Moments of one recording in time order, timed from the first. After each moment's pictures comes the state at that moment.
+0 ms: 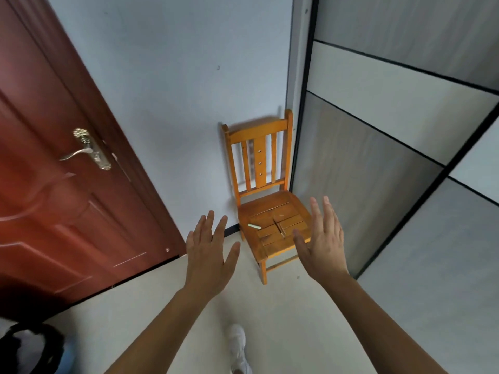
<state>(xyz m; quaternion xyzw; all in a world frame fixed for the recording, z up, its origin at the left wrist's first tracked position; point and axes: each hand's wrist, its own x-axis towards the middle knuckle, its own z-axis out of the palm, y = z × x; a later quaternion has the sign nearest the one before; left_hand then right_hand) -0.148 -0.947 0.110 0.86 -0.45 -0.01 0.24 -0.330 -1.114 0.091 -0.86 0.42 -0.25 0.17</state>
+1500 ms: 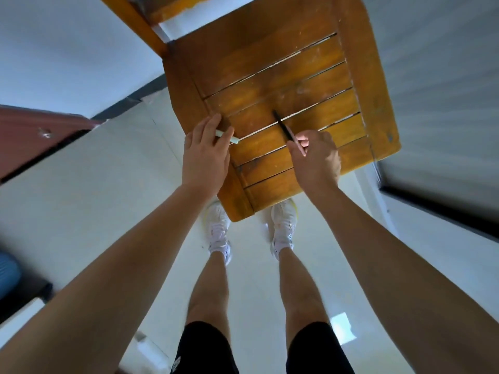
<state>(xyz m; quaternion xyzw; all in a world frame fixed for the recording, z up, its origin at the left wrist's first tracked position) 0.069 -1.293 -0.421 0.84 -0.53 -0.13 0.07 -0.106 -1.424 -0.398 -0.74 0.59 0.08 0.32</state>
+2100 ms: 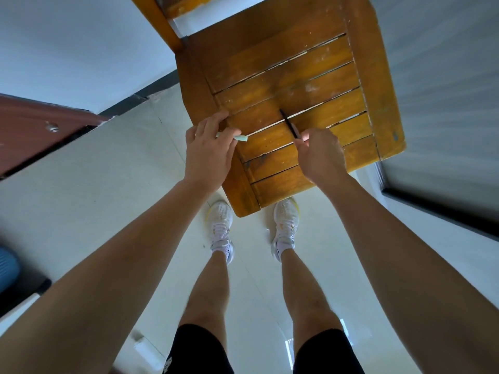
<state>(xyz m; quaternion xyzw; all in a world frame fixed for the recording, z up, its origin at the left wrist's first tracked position) 0.077 -1.288 -0.408 0.84 -0.52 -0.14 0.13 -0.091 -1.433 -0.391 -0.76 0.55 0.17 0.29</state>
